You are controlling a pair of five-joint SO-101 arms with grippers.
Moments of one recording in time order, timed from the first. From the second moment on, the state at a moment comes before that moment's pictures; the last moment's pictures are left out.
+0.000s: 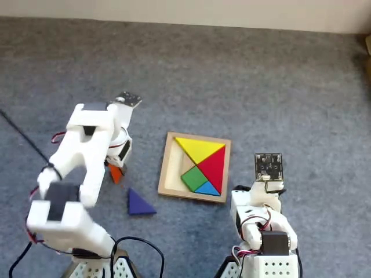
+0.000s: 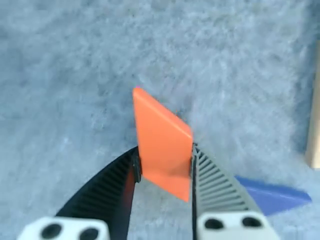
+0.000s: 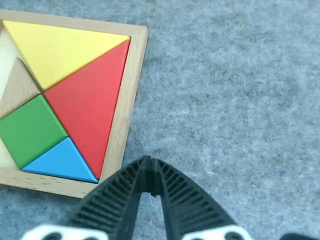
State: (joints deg) left arm -3.3 5.4 23.4 74.2 -12.5; right arm -6.7 -104.3 95.8 64.7 2.6
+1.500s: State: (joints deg) left arm 19.6 19.3 1.5 76.4 11.7; right arm -6.7 -104.3 95.8 64.7 2.6
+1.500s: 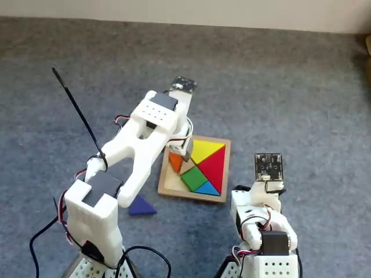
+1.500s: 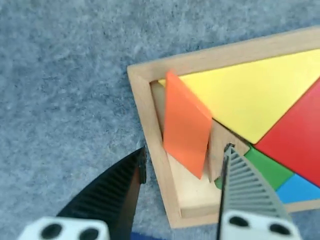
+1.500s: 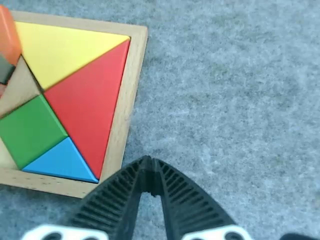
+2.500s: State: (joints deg) left arm 12.4 24.3 0.2 70.4 11.6; right arm -6.7 -104.3 95.8 64.7 2.6
